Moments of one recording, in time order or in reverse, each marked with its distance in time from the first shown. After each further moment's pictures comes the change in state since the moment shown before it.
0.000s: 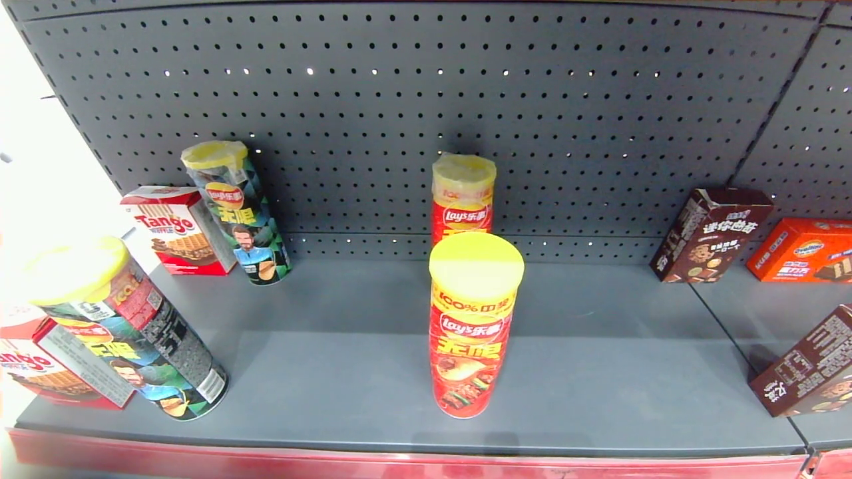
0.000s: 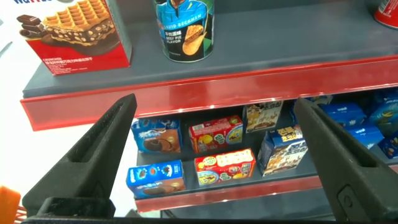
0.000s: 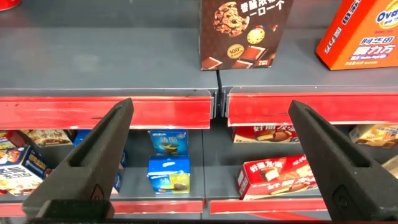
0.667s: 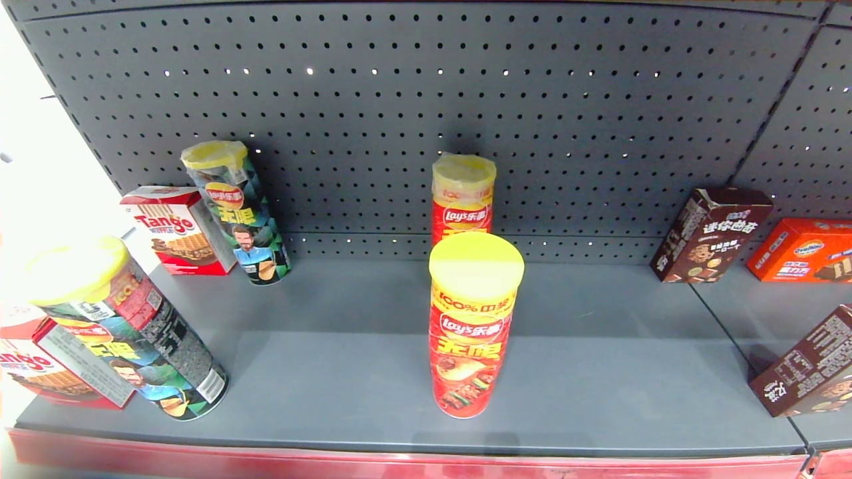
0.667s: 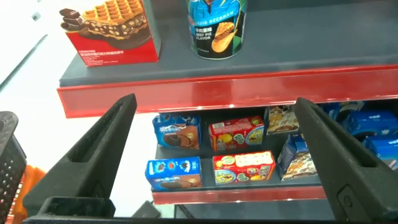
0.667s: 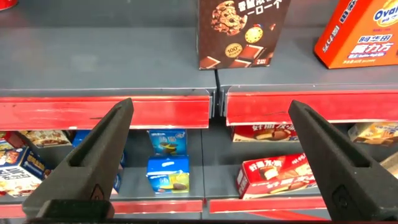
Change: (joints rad) left arm 0.001 0.000 0.001 0.000 0.101 0.011; right arm -0.001 0.000 0.000 0.002 -0.006 0.002
